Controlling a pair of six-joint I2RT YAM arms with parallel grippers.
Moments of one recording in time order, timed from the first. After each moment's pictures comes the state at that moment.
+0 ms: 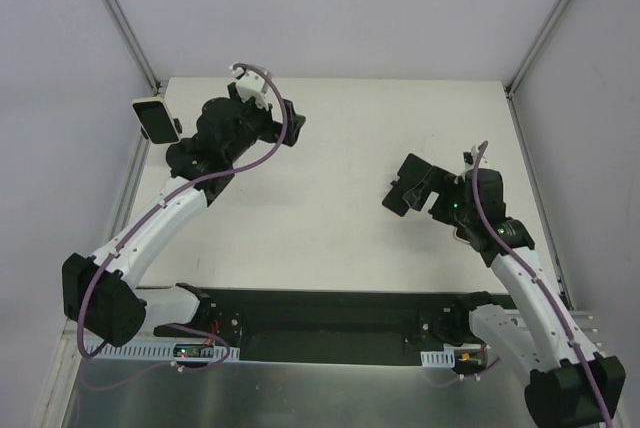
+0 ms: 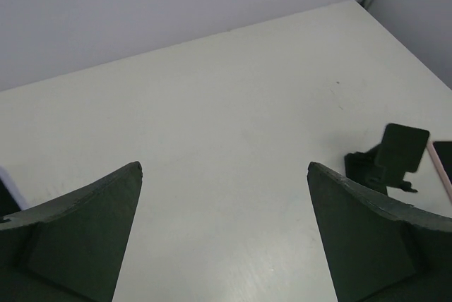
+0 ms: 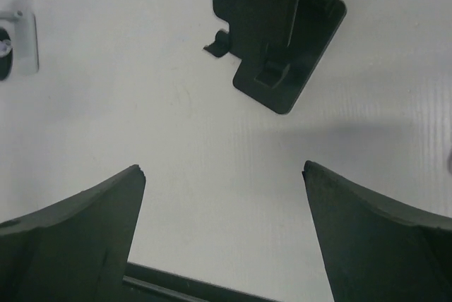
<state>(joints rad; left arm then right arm) -0.42 1.23 1.09 0.02 0.08 -0.14 0.30 0.77 0.69 -0.56 -0.05 0.57</state>
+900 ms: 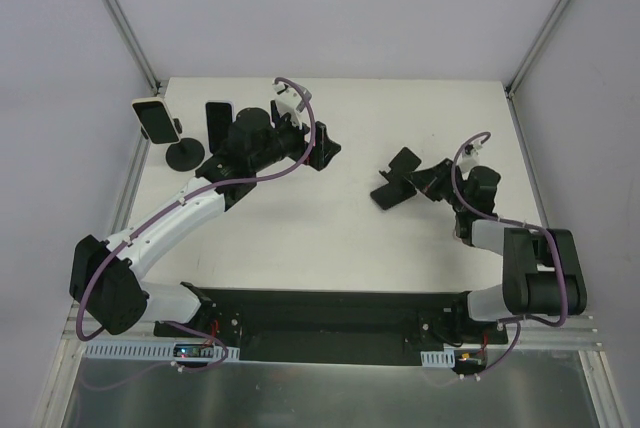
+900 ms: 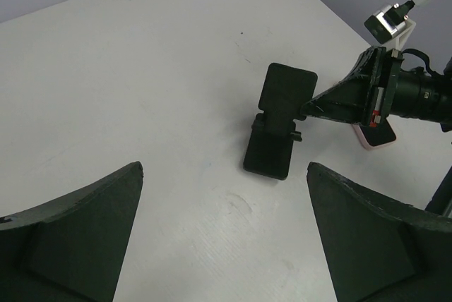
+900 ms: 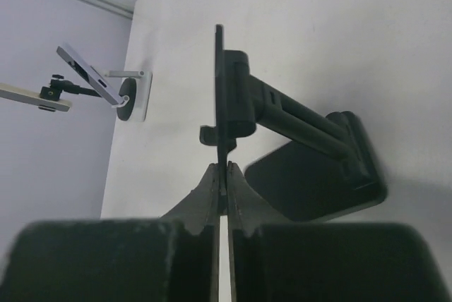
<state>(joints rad) -0.62 1.31 1.09 0.01 0.21 -0.21 0.01 1.40 0.42 0.67 -0.57 0.79</state>
